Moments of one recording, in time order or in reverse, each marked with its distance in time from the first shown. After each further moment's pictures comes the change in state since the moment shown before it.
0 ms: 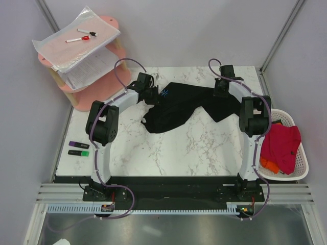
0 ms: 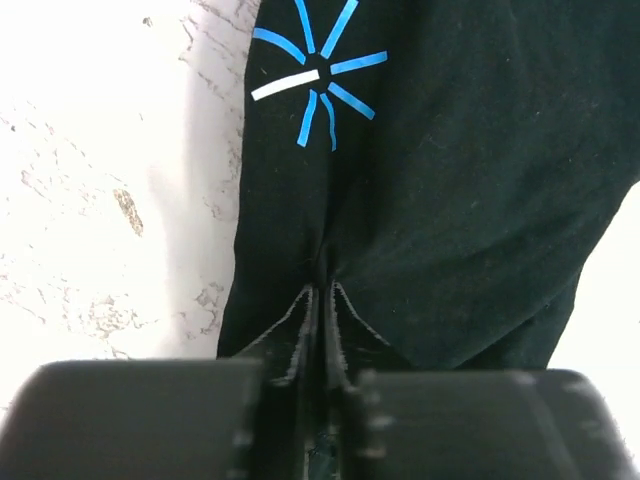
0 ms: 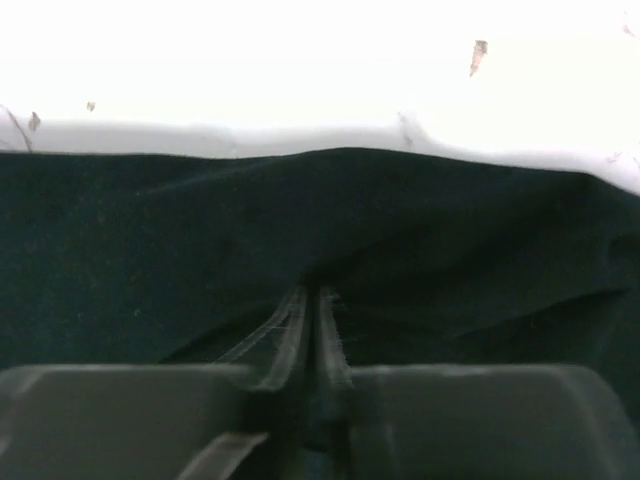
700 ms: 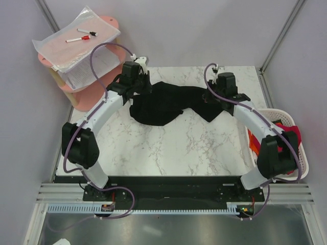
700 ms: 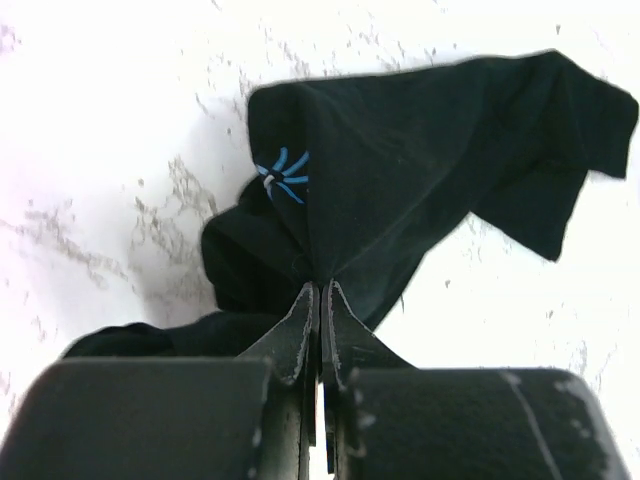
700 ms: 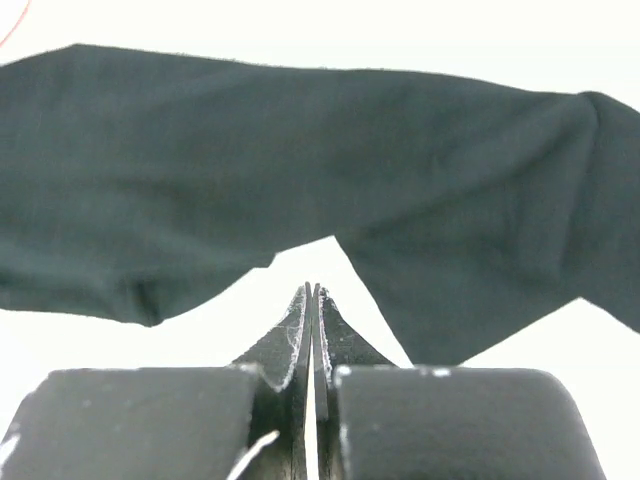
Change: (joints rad) left arm -0.016 -0.389 -0.063 -0.058 -0.159 0.036; right arm 0.172 -0.628 -0.500 0.223 -0.097 0.050
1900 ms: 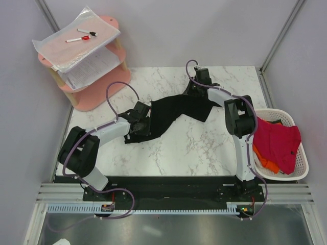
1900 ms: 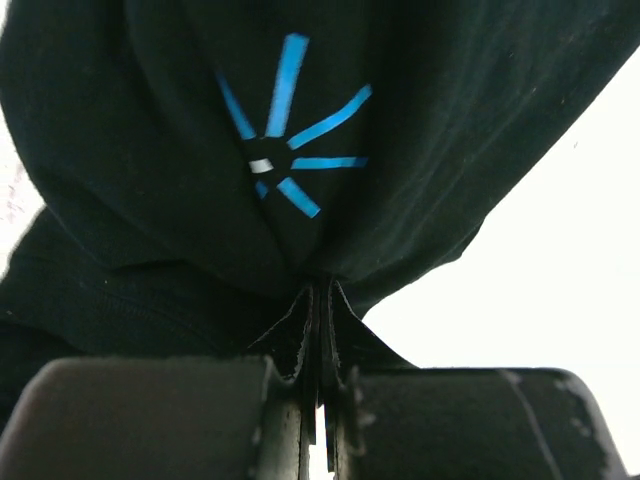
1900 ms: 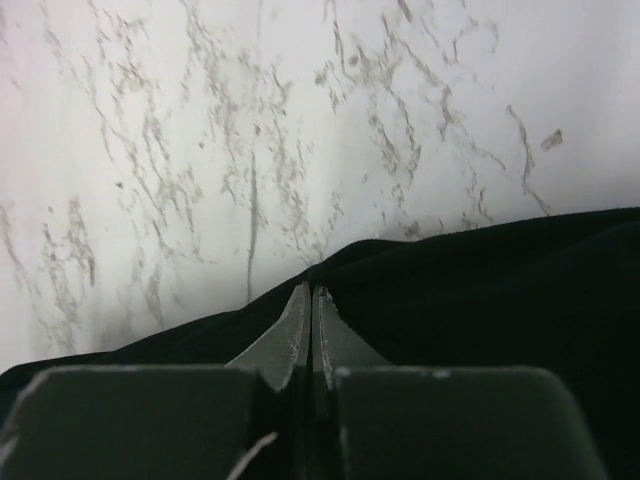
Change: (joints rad) left arm -0.151 -0.152 -0.612 0.000 -0.163 -0.127; right arm 0.052 0.679 0.457 0.119 -0.106 0.199
